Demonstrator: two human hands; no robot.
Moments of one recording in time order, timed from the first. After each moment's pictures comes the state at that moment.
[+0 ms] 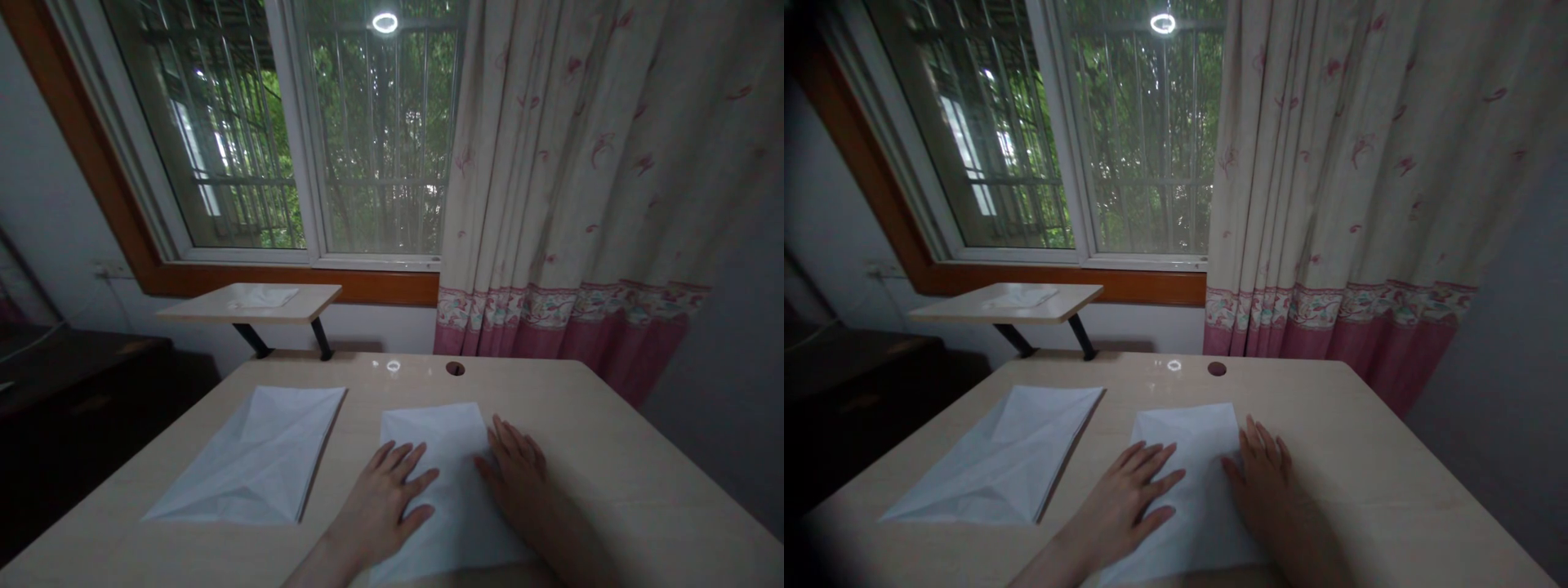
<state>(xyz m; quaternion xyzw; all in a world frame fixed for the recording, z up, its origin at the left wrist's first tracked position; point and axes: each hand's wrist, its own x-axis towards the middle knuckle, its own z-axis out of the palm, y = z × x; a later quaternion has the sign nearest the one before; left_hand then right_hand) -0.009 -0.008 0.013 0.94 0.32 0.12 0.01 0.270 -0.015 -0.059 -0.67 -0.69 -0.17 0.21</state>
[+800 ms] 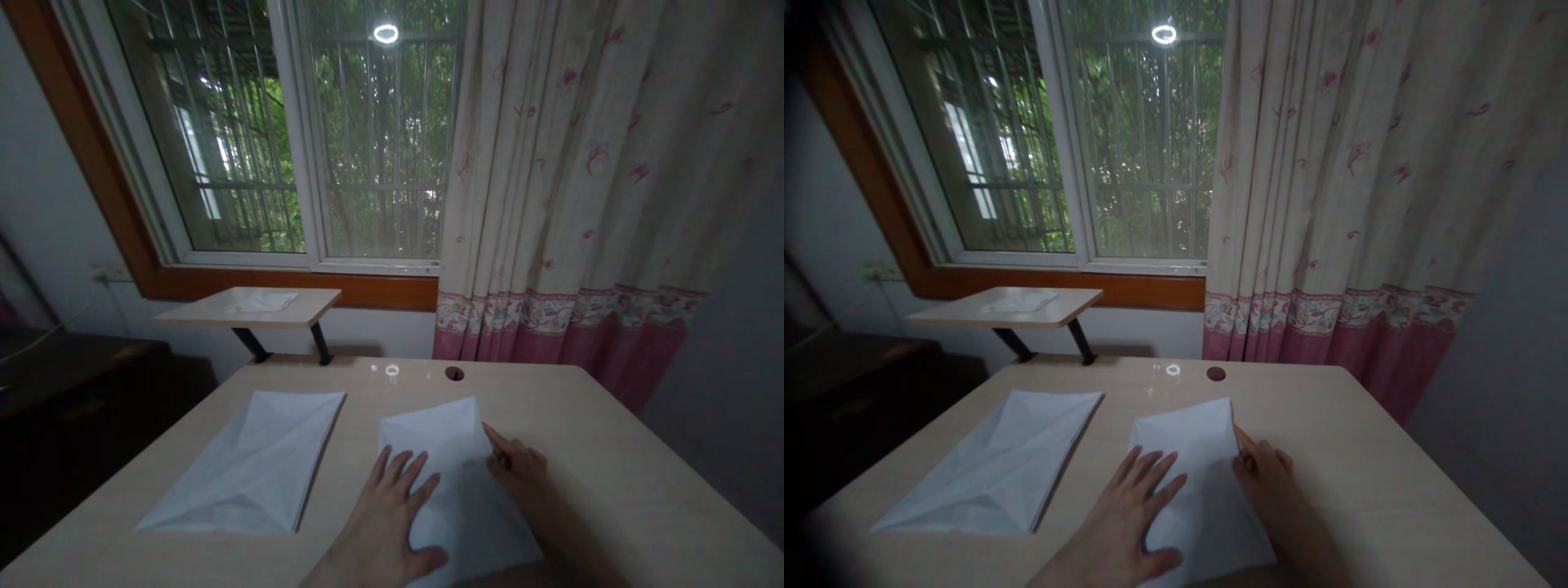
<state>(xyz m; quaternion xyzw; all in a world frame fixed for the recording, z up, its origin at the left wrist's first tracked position) 0.001 -0.021 0.025 0.92 0.36 0.08 0.10 0.279 -0.011 -0.017 -0.66 -0.68 0.08 0.31</state>
